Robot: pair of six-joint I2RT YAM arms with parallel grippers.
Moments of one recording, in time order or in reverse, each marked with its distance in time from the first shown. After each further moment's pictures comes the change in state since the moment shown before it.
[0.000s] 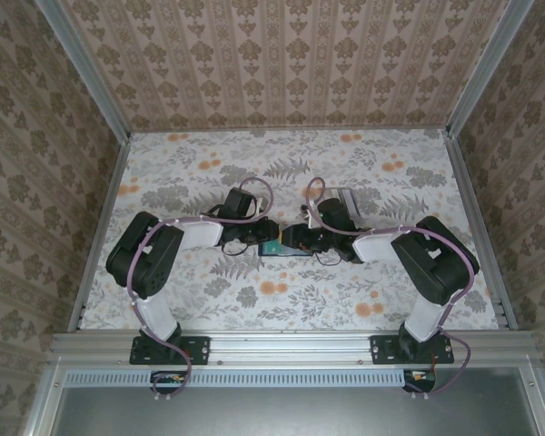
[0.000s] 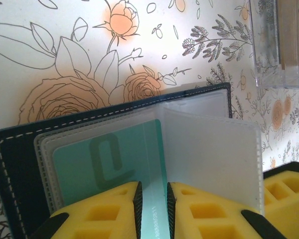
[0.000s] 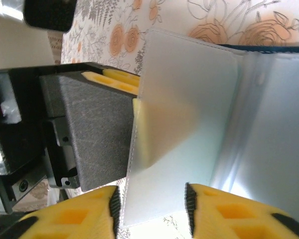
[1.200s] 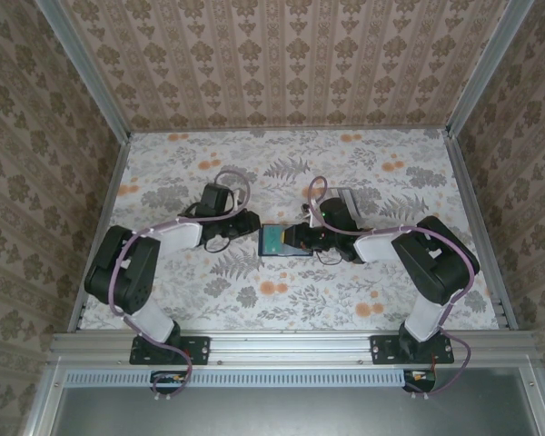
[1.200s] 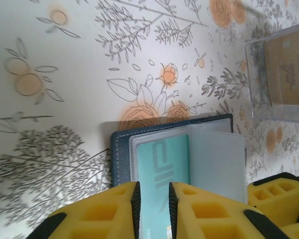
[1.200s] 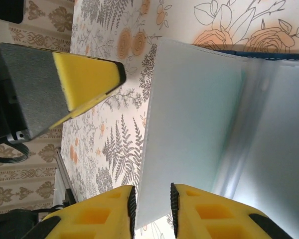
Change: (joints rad) left arm 0.143 -0.174 -0.078 -0.048 -0.027 0.030; right arm -0.017 0.000 -0.010 0.040 -0.023 0.011
